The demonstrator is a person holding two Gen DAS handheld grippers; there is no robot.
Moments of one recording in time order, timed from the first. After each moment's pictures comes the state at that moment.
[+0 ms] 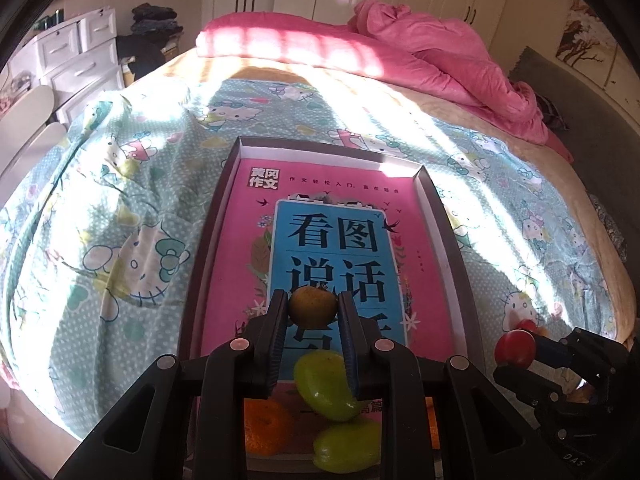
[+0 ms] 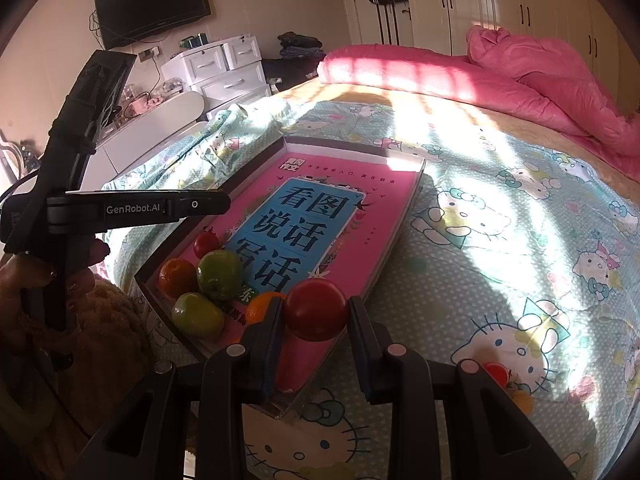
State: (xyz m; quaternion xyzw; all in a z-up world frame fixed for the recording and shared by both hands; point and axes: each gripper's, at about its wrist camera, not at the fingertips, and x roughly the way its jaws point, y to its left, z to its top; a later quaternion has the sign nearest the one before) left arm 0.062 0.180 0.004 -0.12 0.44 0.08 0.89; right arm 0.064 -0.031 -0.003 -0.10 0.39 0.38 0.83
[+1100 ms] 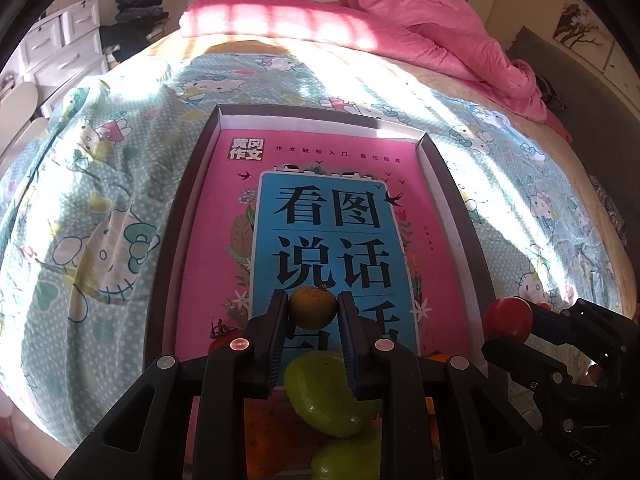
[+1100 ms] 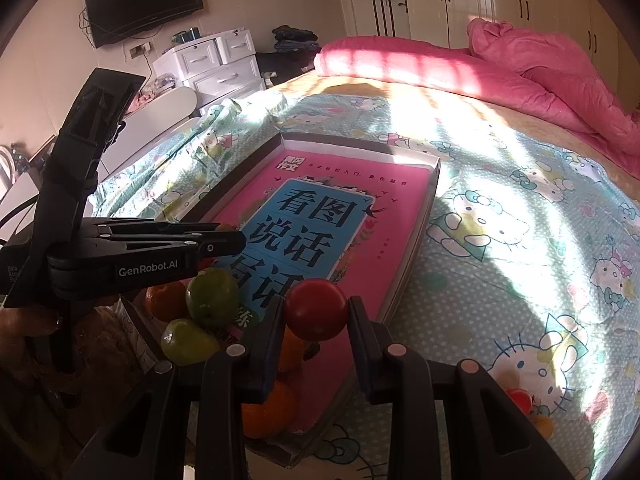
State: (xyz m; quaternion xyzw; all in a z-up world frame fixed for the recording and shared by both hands) left arm 0.080 0.173 -0.024 -0.11 0.47 0.06 0.87; right arm 0.083 -0.005 -0.014 -0.10 0.40 0.37 0.83
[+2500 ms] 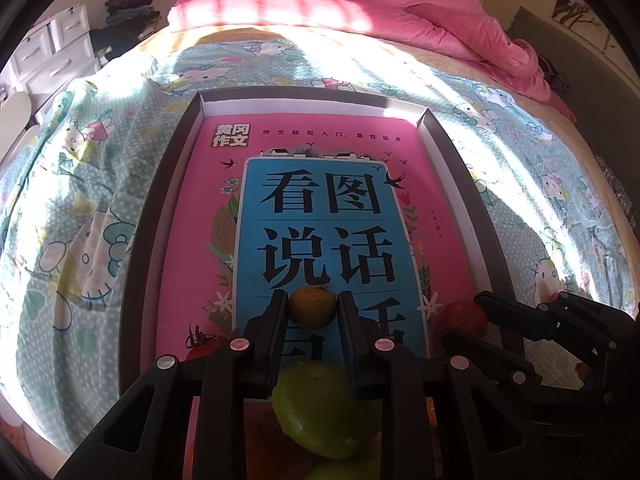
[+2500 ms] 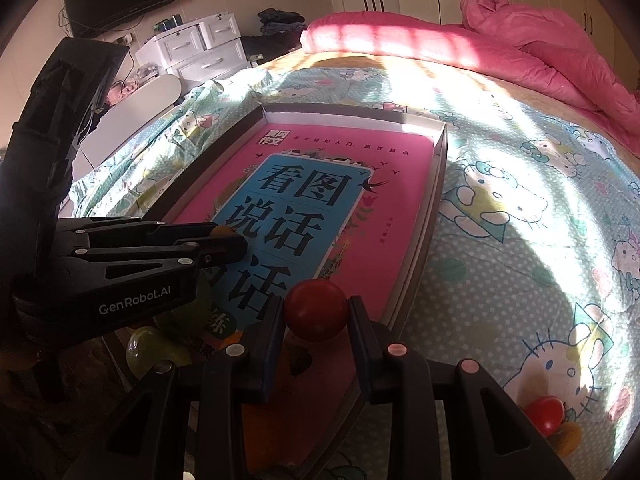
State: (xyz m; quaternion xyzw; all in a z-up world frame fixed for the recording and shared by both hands) left arm 0.093 0.162 -0.040 -0.09 0.49 0.06 0.86; right arm 0.102 0.014 -0.045 -0.10 0.43 0.35 0.82
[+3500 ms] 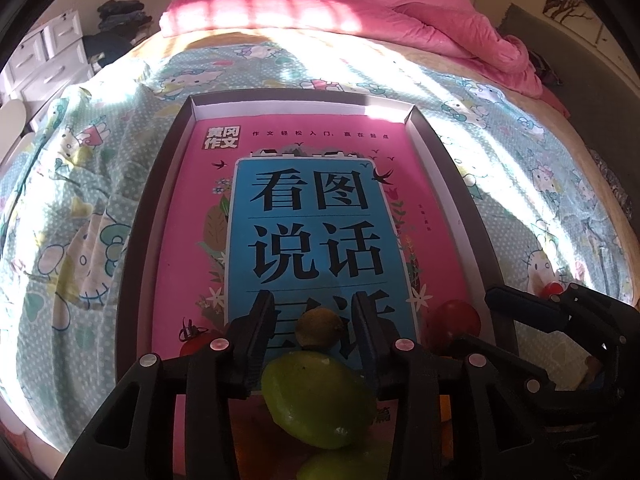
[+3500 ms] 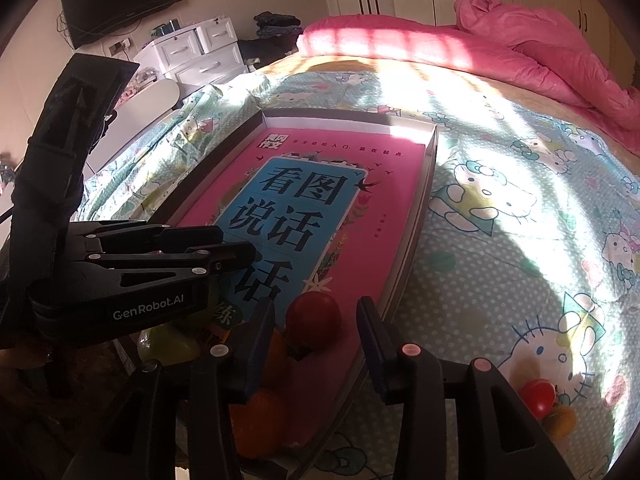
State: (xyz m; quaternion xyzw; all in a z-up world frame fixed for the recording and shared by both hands) left arm 0.088 0.156 -0.037 -0.08 0.49 0.05 0.87; right arm 0.093 0.004 -0.035 -0.09 0.43 0.35 0.83
